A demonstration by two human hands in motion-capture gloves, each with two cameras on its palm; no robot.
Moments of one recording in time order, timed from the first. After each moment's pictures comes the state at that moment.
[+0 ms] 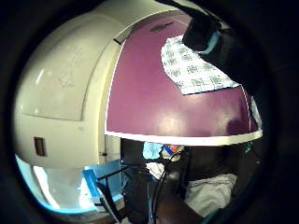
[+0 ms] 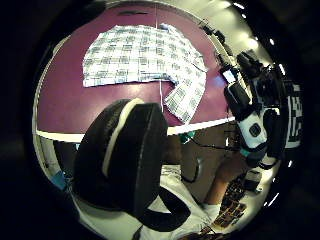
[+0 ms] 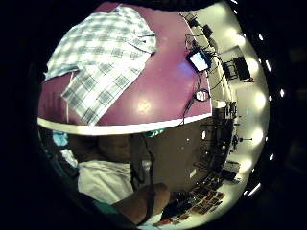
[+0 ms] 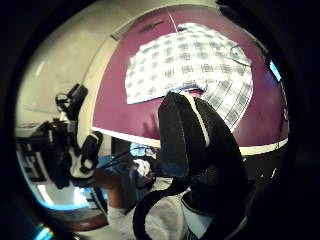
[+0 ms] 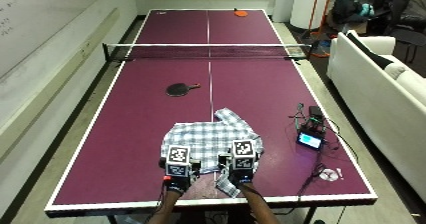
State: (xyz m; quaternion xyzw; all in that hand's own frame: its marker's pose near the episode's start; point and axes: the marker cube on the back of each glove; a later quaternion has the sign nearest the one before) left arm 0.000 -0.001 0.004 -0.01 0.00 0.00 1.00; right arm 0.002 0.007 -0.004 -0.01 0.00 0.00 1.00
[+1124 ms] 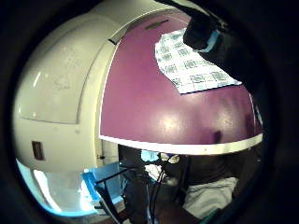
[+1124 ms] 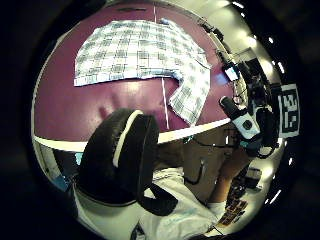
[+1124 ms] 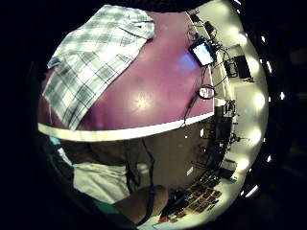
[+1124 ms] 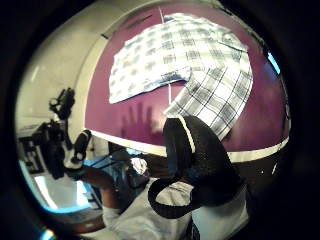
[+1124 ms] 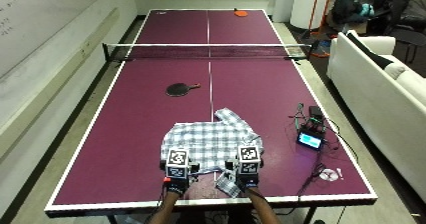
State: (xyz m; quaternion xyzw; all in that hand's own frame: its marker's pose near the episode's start) left arm -0.004 -0.018 0.048 0.00 0.01 0.01 1.00; right arm 0.030 0.003 0.047 -0.04 0.01 0.01 1.00
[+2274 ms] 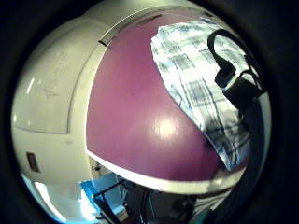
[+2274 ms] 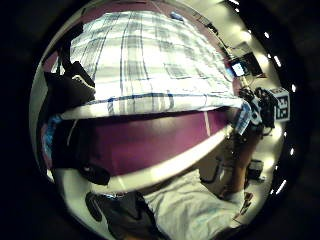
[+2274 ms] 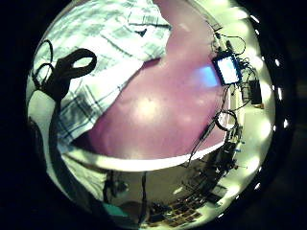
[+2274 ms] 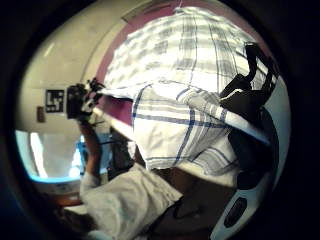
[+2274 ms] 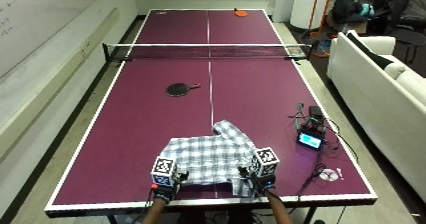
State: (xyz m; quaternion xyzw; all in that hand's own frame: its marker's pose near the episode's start) left arm -0.058 -0.037 0.108 0.07 0.02 0.06 1.00; right arm 0.091 -0.003 0.079 -0.05 -0.07 -0.14 0.99
